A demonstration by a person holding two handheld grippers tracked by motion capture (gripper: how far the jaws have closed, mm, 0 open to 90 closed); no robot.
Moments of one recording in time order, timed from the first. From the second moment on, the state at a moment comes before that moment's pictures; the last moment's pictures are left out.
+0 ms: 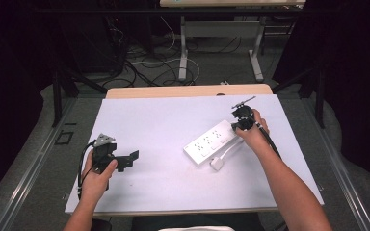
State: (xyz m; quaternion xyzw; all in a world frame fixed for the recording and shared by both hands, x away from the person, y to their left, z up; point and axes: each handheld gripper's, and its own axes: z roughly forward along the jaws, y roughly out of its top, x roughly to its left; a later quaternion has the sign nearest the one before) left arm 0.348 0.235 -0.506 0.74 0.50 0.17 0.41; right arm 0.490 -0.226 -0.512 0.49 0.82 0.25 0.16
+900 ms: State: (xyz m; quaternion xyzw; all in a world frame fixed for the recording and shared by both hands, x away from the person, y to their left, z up) left arm 0.347 0.234 -0.507 0.74 0.50 0.17 0.41; right arm 0.489 -0.226 -0.518 0.51 0.81 0.26 0.16
